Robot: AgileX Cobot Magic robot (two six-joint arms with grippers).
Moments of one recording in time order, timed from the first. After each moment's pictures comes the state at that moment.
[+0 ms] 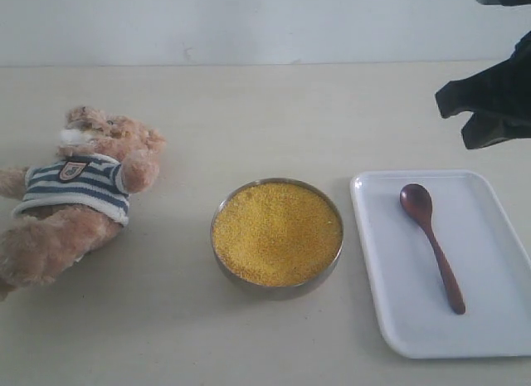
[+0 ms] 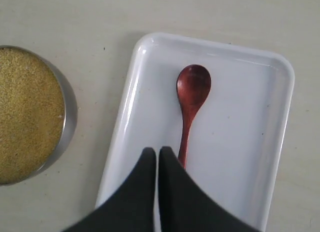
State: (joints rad) left arm 0.10 1.19 -0.86 -0.25 0.75 0.05; right arm 0.23 1.28 -0.97 0.17 0.87 -0.07
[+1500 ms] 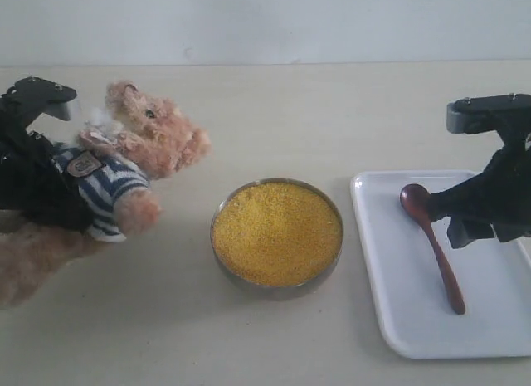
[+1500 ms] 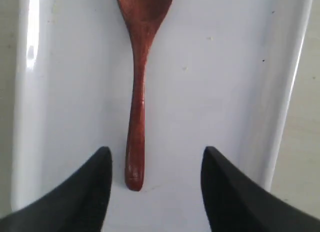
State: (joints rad) left arm -0.13 1.58 -0.87 -0.29 0.79 0.57; right arm 0.23 1.49 -0.76 0.03 0.72 0.05
